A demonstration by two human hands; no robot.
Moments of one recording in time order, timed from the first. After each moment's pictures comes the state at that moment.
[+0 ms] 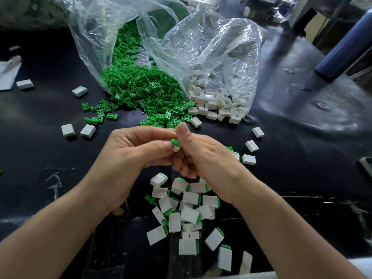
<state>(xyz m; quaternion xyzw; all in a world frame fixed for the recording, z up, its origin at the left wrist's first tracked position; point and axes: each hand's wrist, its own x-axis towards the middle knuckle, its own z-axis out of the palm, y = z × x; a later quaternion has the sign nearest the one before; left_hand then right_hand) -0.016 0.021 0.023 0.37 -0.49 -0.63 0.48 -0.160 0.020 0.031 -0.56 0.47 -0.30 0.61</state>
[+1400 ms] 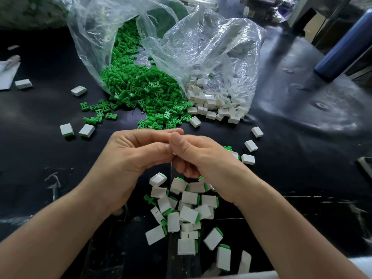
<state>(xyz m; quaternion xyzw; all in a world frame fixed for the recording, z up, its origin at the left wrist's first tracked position) -0.017 0.024 0.021 0.38 -0.46 -0.65 0.47 -0.162 0.019 0.033 -0.59 0.49 -0.27 0.59</state>
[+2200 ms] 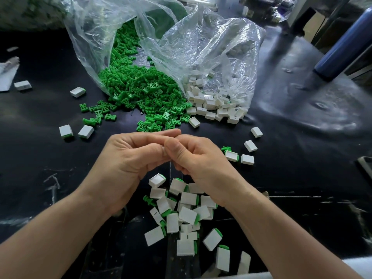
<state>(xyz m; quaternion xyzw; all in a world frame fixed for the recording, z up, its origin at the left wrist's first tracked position) -0.020 0.023 0.018 0.38 -0.42 -0.67 0.49 -0.158 0.022 0.024 -0.64 0.52 -0.30 0.49</state>
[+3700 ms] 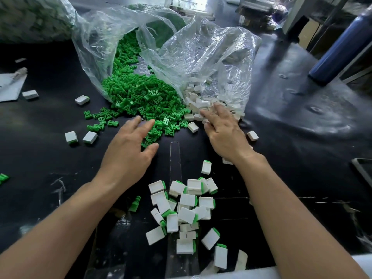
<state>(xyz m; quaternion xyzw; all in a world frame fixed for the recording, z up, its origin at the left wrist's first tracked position) -0.009 -0.014 -0.011 0.63 -0.71 -0.19 0.26 -0.216 -0.054 -0.012 -0.71 0.66 -0.19 0.16</state>
